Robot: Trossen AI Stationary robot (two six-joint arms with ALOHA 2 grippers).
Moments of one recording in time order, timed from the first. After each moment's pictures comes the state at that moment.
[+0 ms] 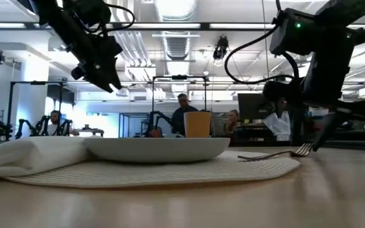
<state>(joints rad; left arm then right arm) 0.44 1.04 0.77 -0.48 -0.25 -0.28 0.06 1.37 0.63 -0.50 0.13 1.92</state>
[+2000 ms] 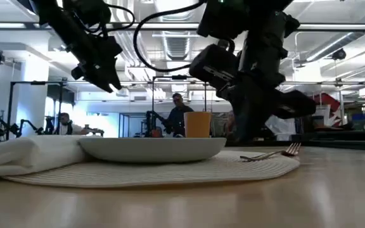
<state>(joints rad) 0.44 1.04 0.77 -0.48 -0.26 -0.27 0.15 1.85 1.18 -0.57 -0.16 1.34</state>
